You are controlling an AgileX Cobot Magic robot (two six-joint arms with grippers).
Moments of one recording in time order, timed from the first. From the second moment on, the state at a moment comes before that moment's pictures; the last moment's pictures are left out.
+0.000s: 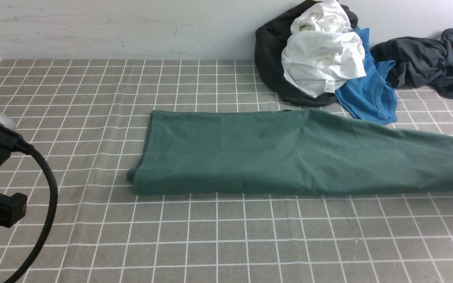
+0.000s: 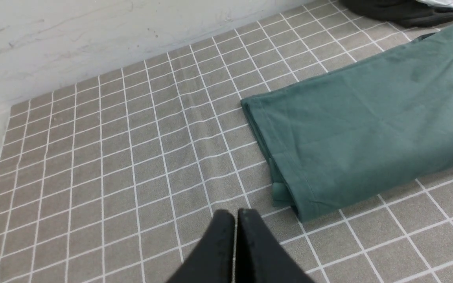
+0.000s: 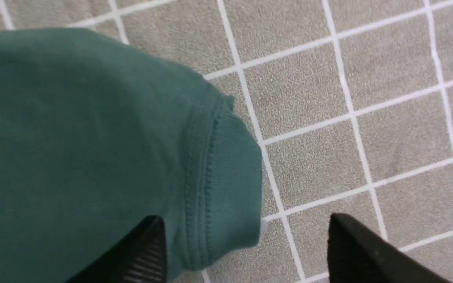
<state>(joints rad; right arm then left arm) -0.34 2.07 -1.61 -0.02 1.10 -0.08 -0.31 0.68 -0.67 0.26 0.52 -0.12</state>
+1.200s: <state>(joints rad) 0.45 2.00 -1.85 0.10 0.92 -0.06 -0.31 0.68 -0.67 0.25 0.52 -0.11</state>
